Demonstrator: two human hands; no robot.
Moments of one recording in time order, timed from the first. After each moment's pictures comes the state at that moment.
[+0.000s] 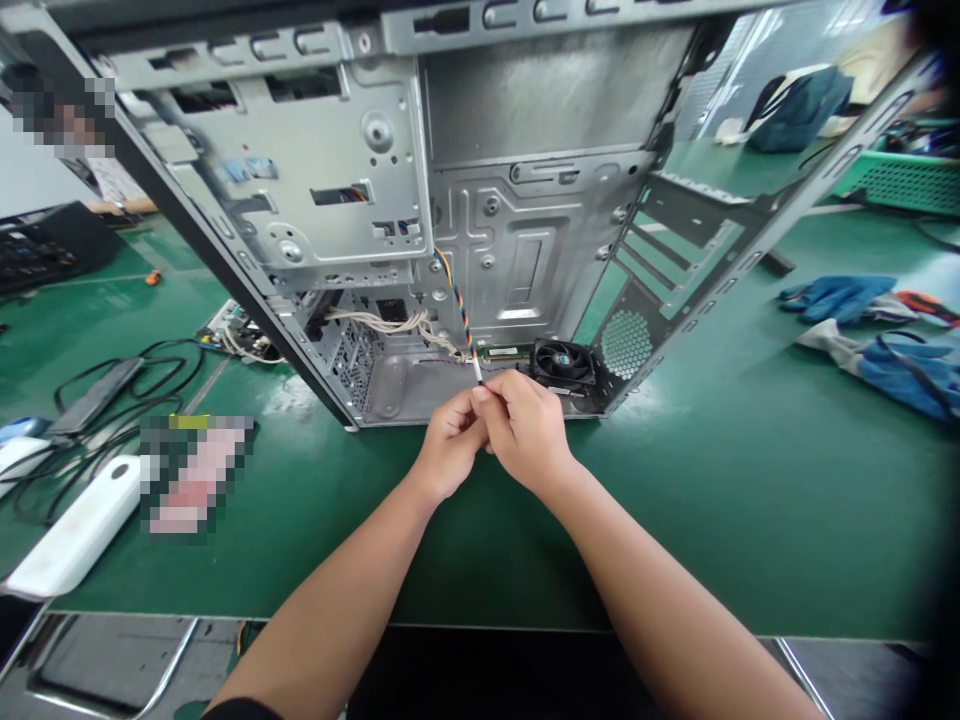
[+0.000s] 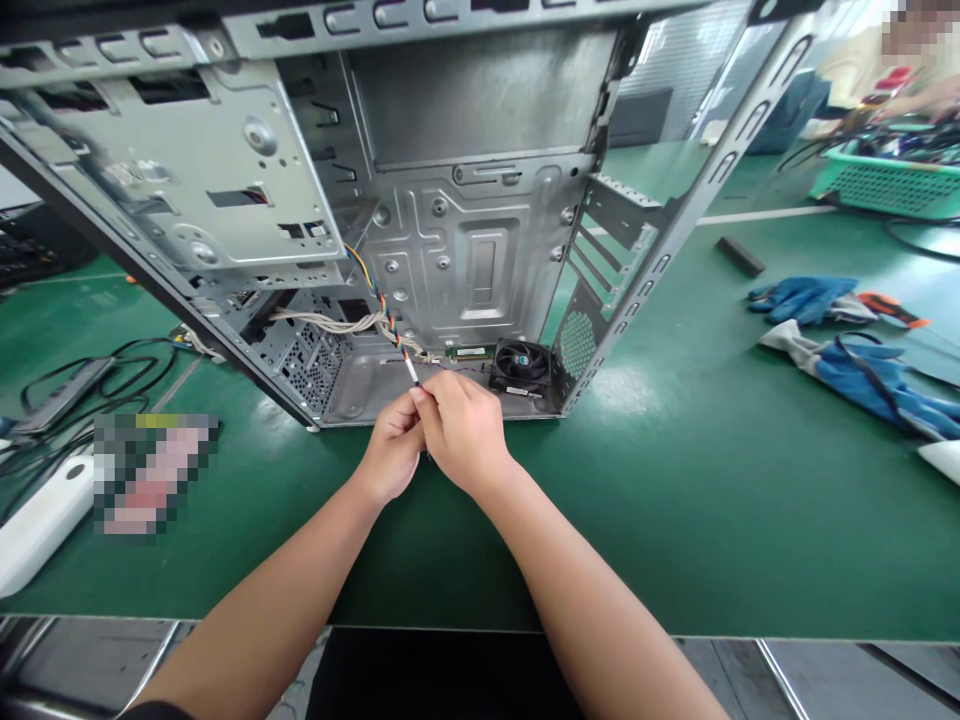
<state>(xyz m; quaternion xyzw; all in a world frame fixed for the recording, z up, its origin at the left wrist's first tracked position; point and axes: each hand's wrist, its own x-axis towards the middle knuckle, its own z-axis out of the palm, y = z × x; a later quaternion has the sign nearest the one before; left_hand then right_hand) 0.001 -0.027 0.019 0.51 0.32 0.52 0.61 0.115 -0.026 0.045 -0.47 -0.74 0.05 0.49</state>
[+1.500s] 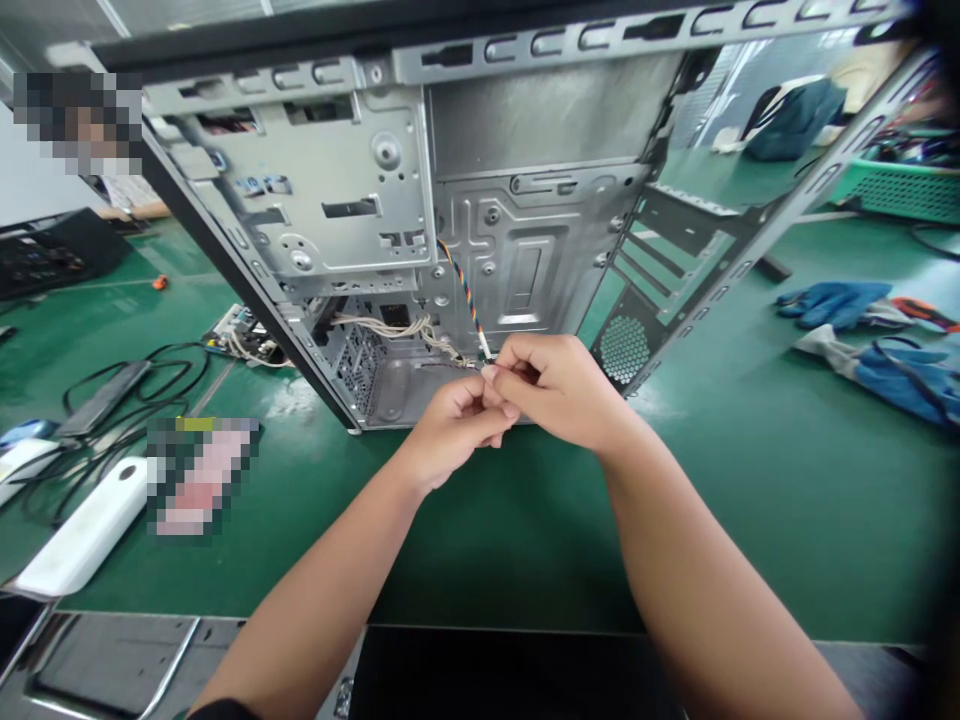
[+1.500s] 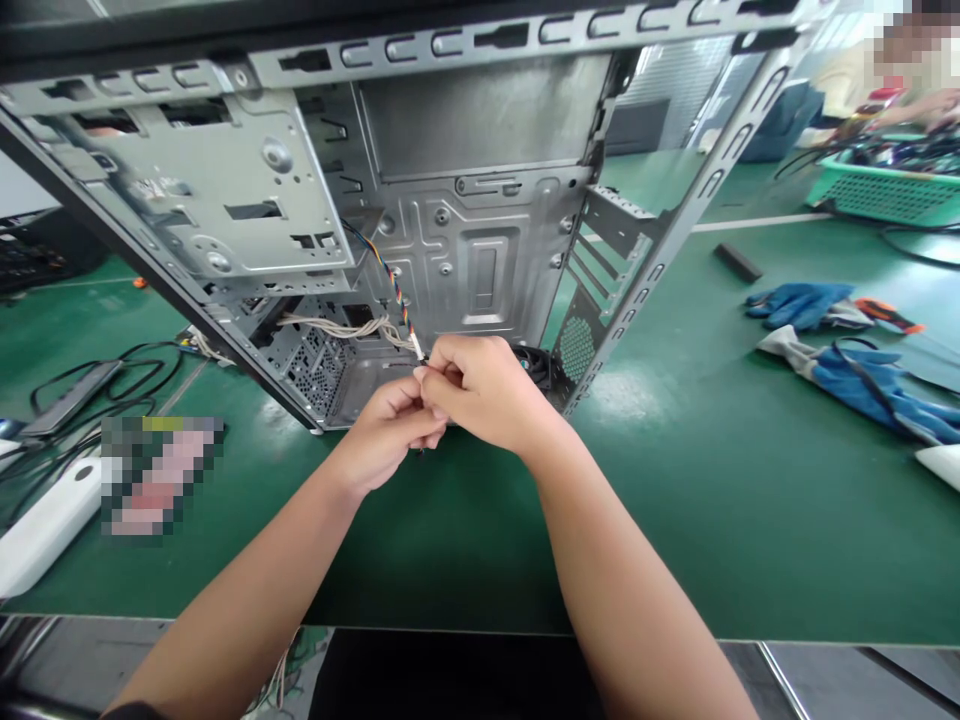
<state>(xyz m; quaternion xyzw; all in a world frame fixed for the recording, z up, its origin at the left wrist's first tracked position) -0.005 -0.025 0.074 0.55 0.31 0.43 0.65 0.146 -0.011 0.114 -0.43 -0.79 0.23 0.38</state>
